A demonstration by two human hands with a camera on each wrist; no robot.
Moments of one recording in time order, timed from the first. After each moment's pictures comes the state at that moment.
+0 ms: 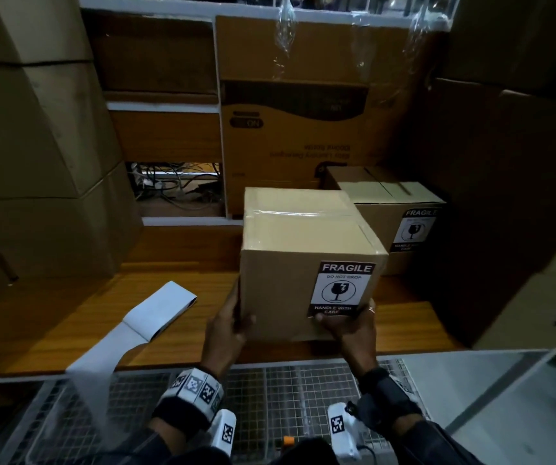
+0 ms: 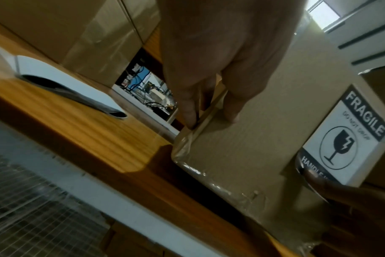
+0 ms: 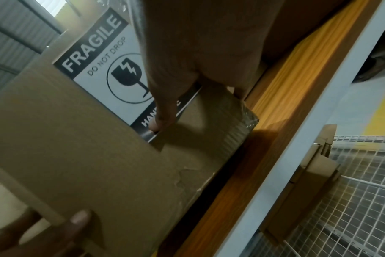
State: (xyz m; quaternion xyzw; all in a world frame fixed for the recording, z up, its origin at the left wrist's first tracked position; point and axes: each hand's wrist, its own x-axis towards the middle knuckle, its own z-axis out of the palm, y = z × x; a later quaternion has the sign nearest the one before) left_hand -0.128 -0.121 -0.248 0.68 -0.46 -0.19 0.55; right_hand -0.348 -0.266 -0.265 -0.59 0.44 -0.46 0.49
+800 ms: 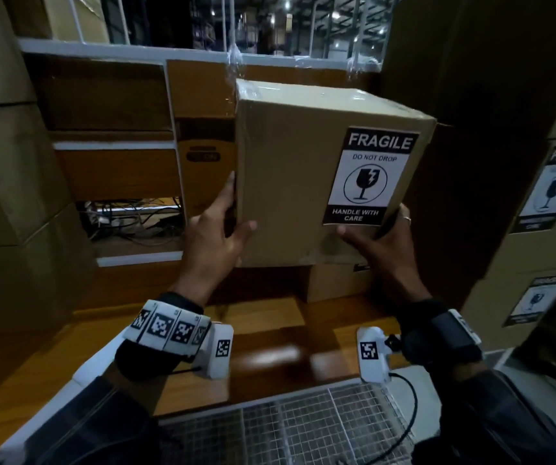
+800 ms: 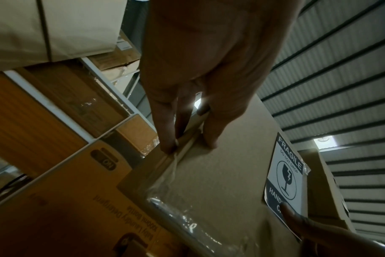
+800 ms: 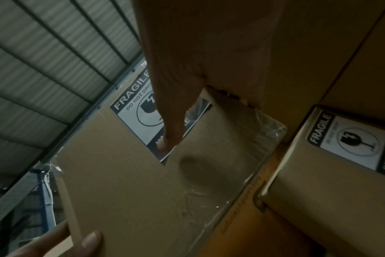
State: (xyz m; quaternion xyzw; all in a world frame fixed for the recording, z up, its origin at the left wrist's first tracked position) left_hand -0.150 -0.188 -0.021 0.59 -0.59 0.00 0.55; right_hand -0.401 -0.322 -0.043 -0.64 0.33 -0.59 0.36
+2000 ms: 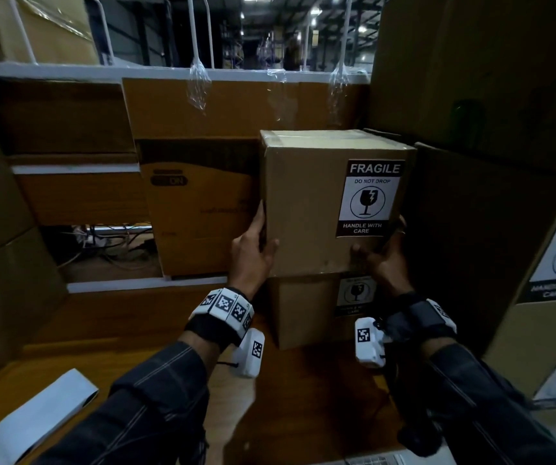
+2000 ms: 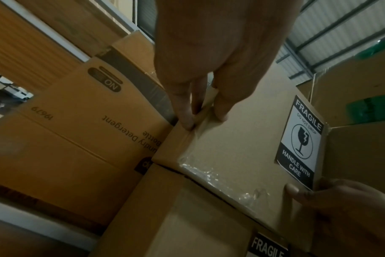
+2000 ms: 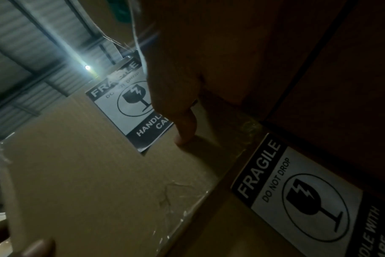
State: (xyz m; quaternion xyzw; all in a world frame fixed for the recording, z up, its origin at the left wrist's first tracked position) left_hand -0.210 -0.428 -0.072 0.61 -0.56 0.00 0.56; right_hand -0.443 -0.551 -0.084 -0.63 0.37 -0.54 0.41
